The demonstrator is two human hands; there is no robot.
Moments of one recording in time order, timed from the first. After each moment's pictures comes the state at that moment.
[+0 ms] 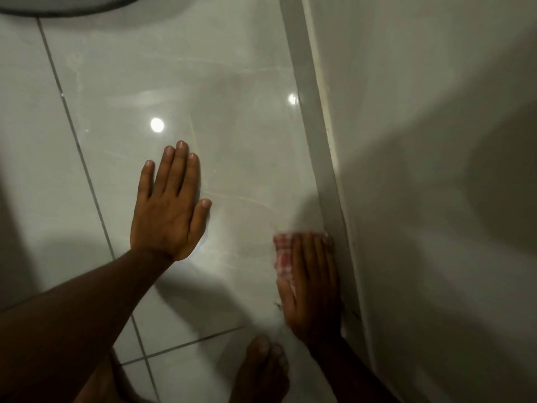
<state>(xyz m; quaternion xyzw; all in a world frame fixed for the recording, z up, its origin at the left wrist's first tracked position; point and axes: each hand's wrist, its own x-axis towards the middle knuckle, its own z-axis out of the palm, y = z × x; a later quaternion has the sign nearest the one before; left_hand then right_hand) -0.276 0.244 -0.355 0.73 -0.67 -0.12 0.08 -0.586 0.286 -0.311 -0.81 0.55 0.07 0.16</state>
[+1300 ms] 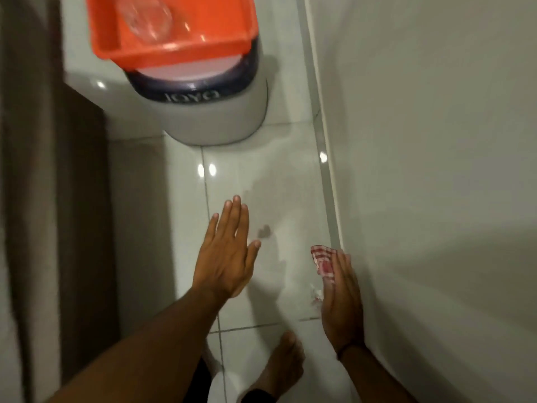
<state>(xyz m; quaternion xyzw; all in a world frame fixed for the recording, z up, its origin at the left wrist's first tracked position) -0.257 0.231 -0.091 0.76 -0.59 -0.25 0.01 -0.526 0.216 -0.112 -0.70 0.63 -0.08 0.33</state>
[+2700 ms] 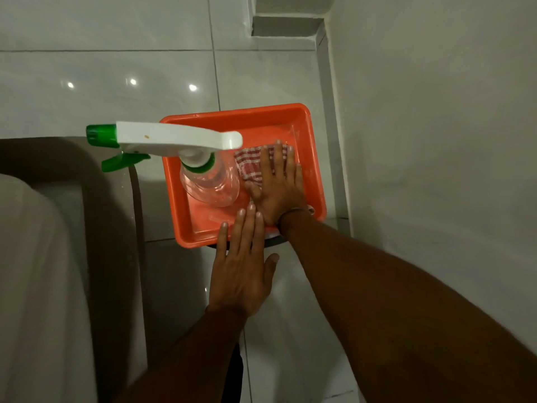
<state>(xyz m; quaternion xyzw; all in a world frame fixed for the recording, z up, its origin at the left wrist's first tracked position) -0.031 0.006 -0.031 0.78 -0.59 -0.17 0.10 -0.074 -0.177 -0.047 -0.84 0.48 0.10 0.21</state>
